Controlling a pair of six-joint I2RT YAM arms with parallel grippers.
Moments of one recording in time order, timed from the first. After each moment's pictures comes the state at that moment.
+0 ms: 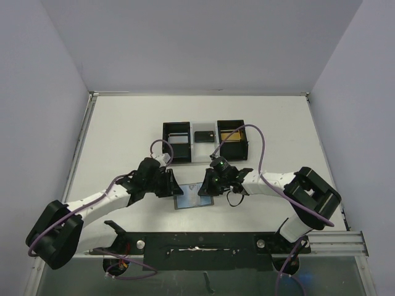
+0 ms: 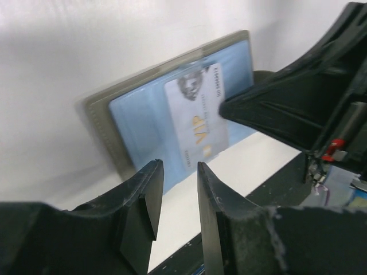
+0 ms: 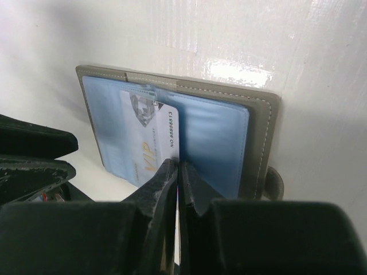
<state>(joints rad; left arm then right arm) -0.63 1.18 0.46 -0.11 0.27 -0.76 0.82 1.57 0.70 -0.04 -0.18 0.90</state>
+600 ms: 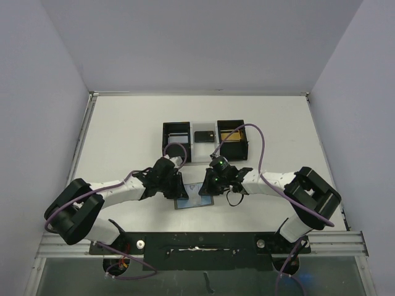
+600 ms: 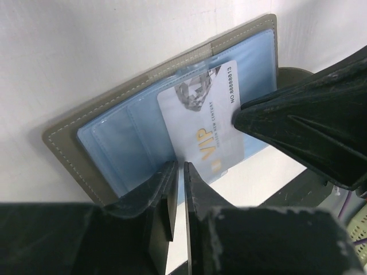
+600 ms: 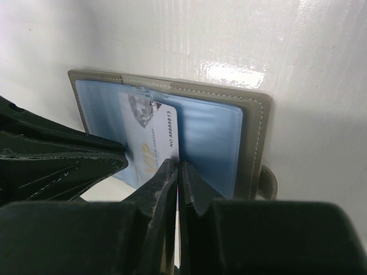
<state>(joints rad) -0.72 1.43 0.56 -0.06 0.26 -0.77 0.82 1.57 0.71 -0.07 -0.16 0.90</state>
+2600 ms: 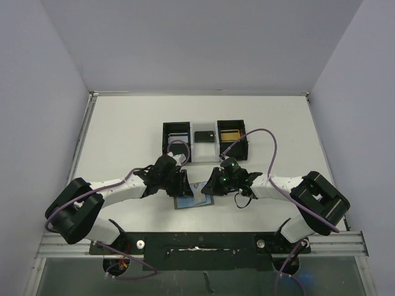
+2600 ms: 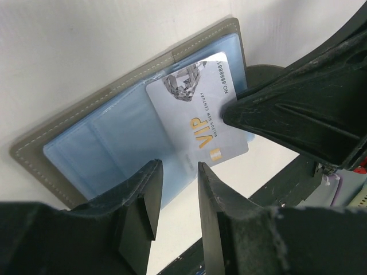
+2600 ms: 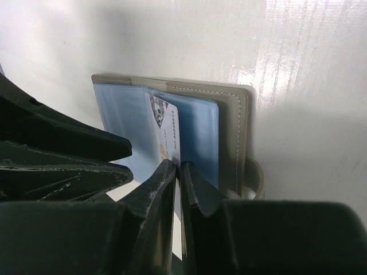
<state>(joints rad) -0.73 1.41 0.60 -0.08 0.29 -0.75 0.75 1.49 0.57 0.11 -0.25 0.96</state>
